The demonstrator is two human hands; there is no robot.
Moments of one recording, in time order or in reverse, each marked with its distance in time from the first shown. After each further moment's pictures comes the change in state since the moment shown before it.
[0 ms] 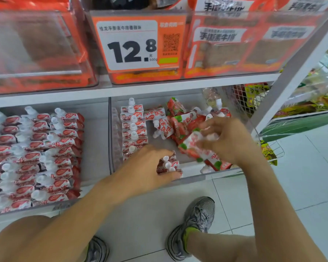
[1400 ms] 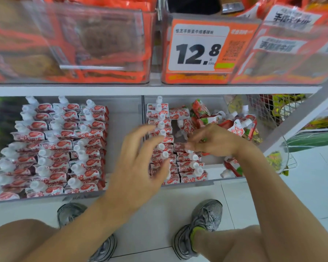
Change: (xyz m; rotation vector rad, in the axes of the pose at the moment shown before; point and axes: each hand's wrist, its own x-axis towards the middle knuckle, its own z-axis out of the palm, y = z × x) left_hand -0.060 -0.035 -0.018 -0.025 0.653 0.045; right_hand 0.055 -0.027 0.055 -0.230 -0.552 -0.261
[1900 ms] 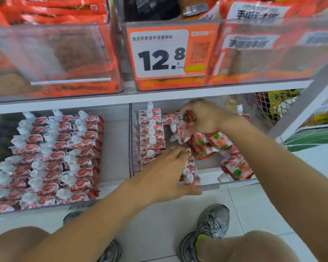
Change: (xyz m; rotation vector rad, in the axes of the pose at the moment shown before) left_hand 0.043 0.031 0.058 0.183 -0.785 0.073; right_hand 0.047 0.014 -0.050 -0.358 0.161 -0.021
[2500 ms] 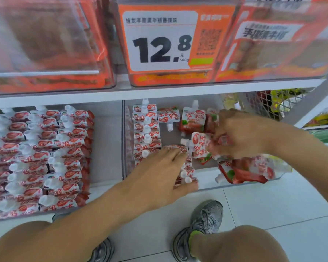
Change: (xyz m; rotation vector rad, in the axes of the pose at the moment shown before) left_hand -0.003 -0.011 0.004 0.073 0.108 0.060; right_hand -0.080 0.014 -0.022 -0.328 -0.181 -0.022
